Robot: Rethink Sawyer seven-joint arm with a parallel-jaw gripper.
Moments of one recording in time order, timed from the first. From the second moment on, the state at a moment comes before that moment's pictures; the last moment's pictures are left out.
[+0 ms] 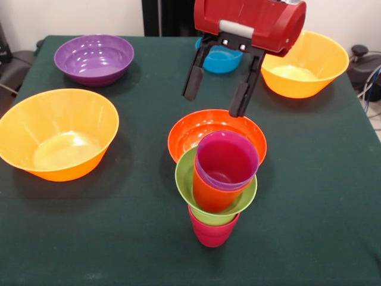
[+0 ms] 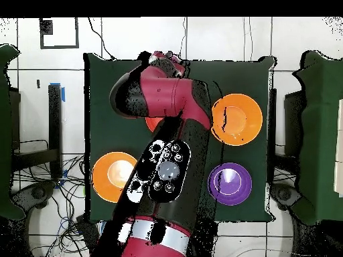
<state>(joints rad) 0.08 -0.50 -0.38 1.17 -0.02 0.30 2.34</state>
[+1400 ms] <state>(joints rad) 0.03 -0.57 -0.33 1.30 -0.02 0.30 2.34</state>
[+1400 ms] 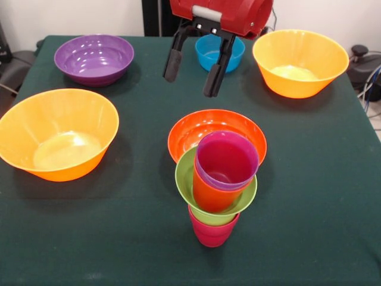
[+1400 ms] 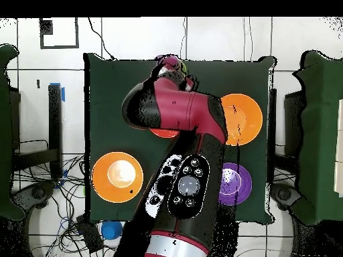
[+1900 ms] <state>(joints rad) 0.03 -0.57 -0.32 1.32 -0.02 0.32 2.34</state>
